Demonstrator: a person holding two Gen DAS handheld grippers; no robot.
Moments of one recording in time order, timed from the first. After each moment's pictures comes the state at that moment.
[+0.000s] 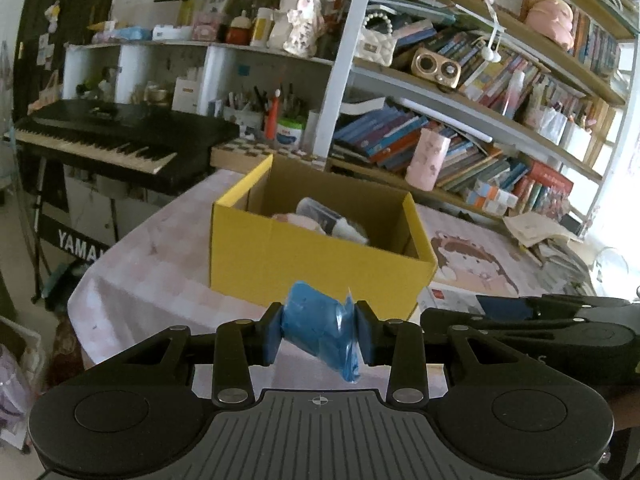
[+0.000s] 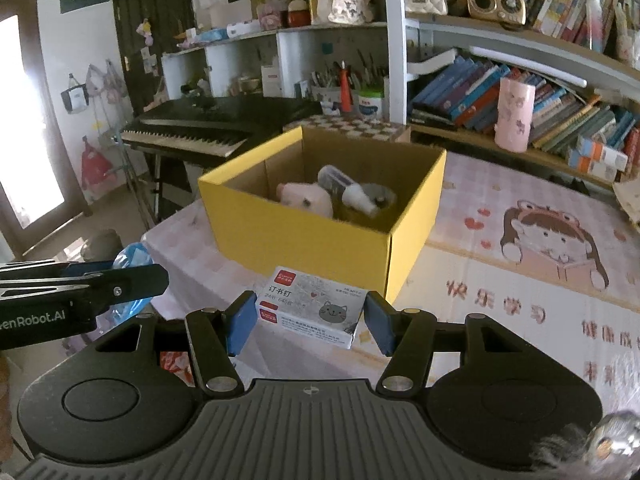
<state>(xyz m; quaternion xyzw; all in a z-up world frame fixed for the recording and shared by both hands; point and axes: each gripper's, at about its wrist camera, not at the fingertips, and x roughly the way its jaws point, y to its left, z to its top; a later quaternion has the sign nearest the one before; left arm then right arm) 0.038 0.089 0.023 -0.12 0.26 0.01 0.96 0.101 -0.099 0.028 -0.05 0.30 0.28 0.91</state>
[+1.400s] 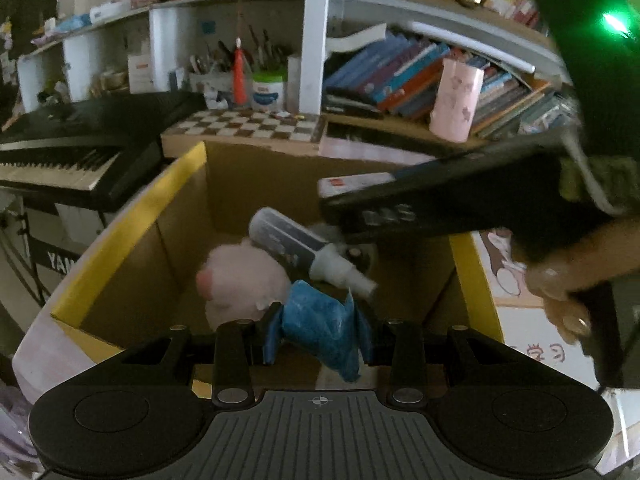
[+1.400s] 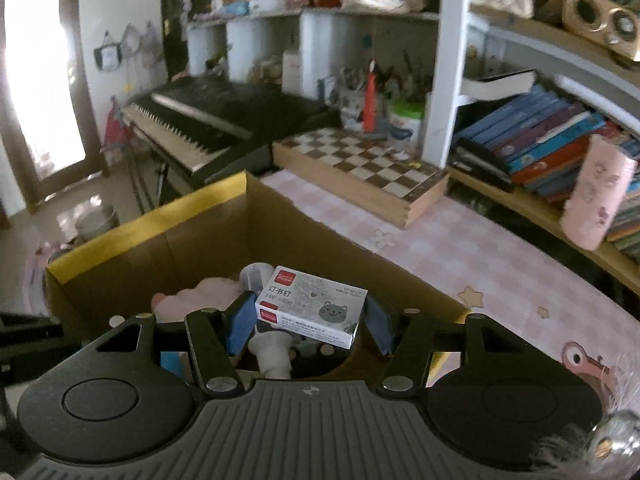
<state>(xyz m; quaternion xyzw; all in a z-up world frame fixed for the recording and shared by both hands) 0.234 0.042 -0.003 -0.05 0.36 0.03 0.93 0.347 -0.051 0.021 -0.13 0.31 0.37 0.87</state>
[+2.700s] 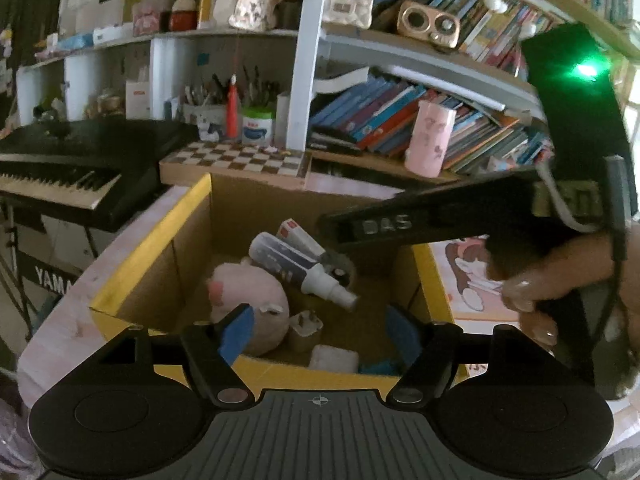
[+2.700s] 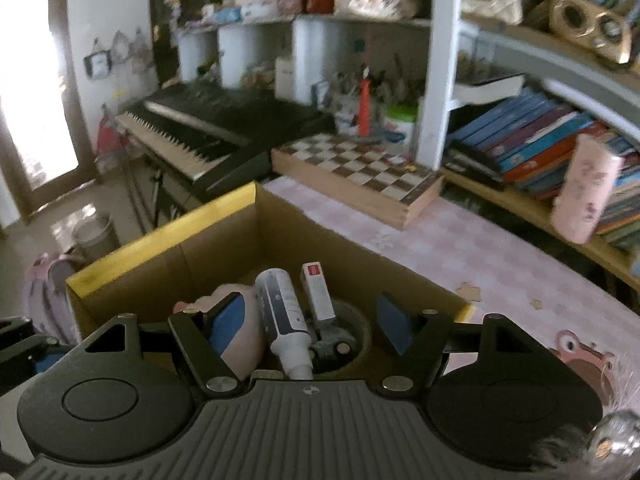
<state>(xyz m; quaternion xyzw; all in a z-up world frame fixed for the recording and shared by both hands) 0.183 0.056 0.022 -0.06 0.30 0.00 0.95 0.315 -0.055 0.041 -0.11 0.30 0.34 0.89</state>
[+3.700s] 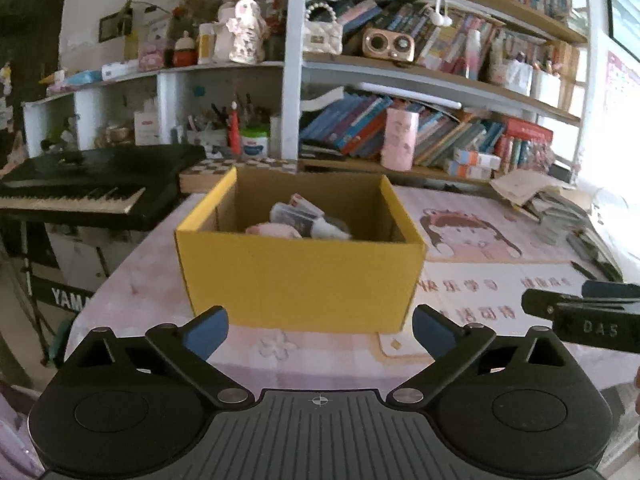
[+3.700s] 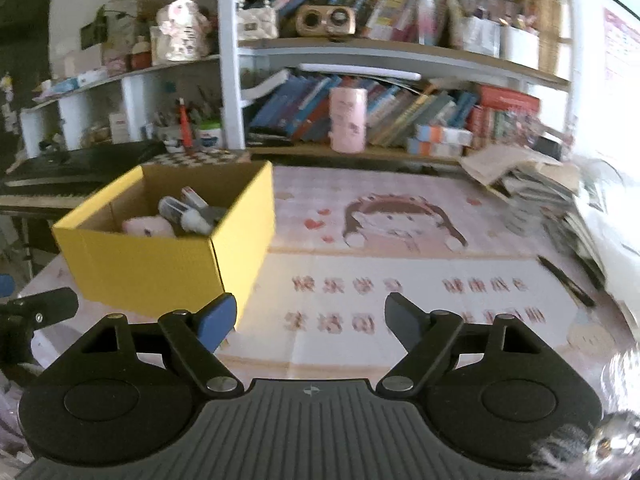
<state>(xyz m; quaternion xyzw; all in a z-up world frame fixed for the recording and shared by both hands) 0.052 0.067 0.013 -0.02 0.26 -0.03 0.96 0.073 -0.155 0.011 0.00 0.26 0.04 0.96</state>
